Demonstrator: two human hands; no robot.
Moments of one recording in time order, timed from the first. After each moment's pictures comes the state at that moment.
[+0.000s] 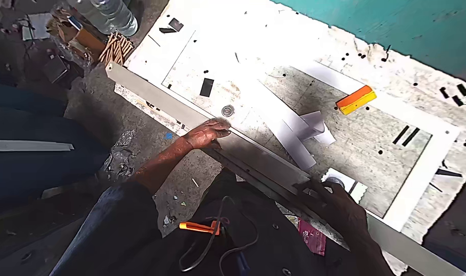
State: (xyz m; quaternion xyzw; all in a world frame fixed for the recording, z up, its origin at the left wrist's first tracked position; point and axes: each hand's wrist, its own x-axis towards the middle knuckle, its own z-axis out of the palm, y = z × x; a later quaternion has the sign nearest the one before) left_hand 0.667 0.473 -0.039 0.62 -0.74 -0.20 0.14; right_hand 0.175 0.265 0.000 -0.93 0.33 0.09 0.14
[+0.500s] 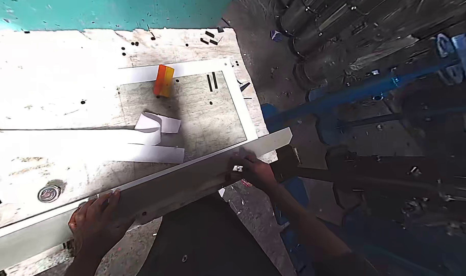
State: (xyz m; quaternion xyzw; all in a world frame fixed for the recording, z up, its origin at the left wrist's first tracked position) left_hand 0.558 0.451 -0.078 0.69 -0.70 -0.06 0.16; right_hand 0.047 0.301 0.001 -0.79 0.58 0.04 0.17
